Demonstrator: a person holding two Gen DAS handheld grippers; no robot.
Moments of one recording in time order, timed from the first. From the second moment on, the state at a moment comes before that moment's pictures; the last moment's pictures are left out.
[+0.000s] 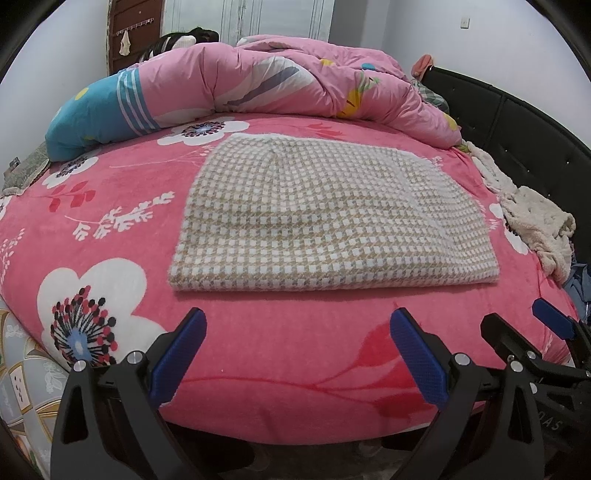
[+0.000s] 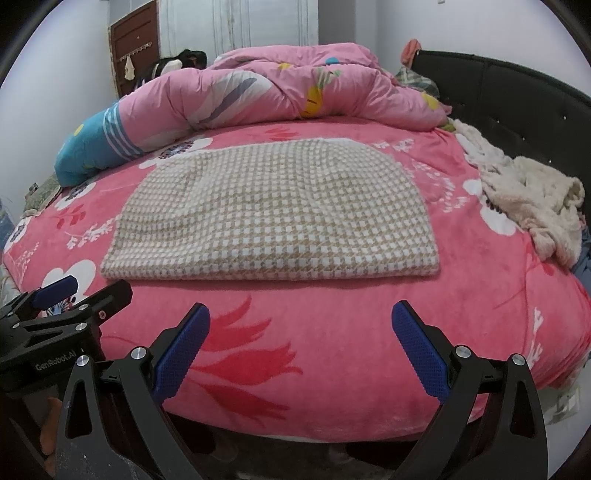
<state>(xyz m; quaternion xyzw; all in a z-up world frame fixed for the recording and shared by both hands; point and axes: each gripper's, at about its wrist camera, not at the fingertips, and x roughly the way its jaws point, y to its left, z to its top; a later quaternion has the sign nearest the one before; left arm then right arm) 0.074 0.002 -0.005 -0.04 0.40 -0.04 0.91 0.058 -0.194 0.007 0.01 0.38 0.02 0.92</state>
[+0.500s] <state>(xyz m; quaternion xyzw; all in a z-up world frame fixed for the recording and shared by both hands) 0.072 0.004 -0.002 -0.04 0.40 -0.04 0.92 0.058 -0.192 0.009 0.01 0.38 0.02 0.93</state>
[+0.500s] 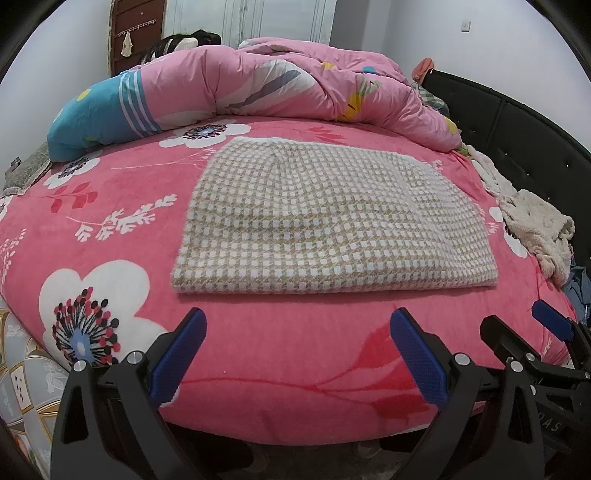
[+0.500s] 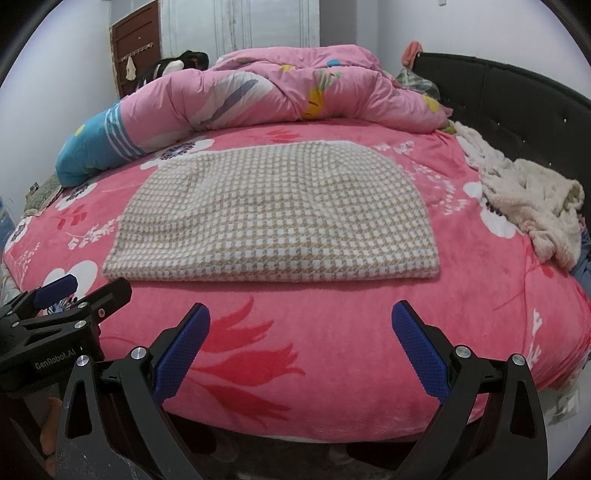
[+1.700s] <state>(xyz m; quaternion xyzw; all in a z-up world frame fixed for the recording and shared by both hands) 0.073 0.004 -0.001 -0.04 0.40 -0.04 0.92 0.056 -0.191 0.011 0.01 0.38 0.02 0.93</state>
